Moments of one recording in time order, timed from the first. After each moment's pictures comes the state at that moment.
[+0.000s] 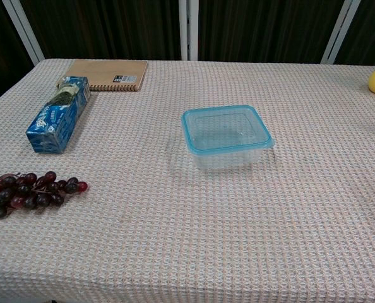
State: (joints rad) left arm -0.14 -1.10 0.03 -1.62 1.43 1.51 0.18; right arm 0.14 -1.12 -0.01 -1.56 -1.56 1.49 0.15
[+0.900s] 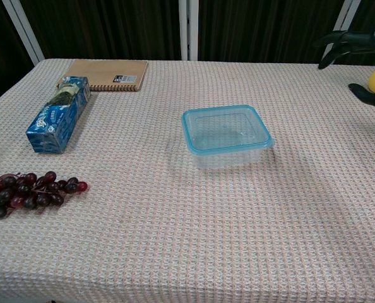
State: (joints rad) left arm -0.13 -1.12 0.00 -1.67 1.48 1.49 0.19; right arm 0.54 -1.22 0.14 -1.55 -1.52 0.97 0.16
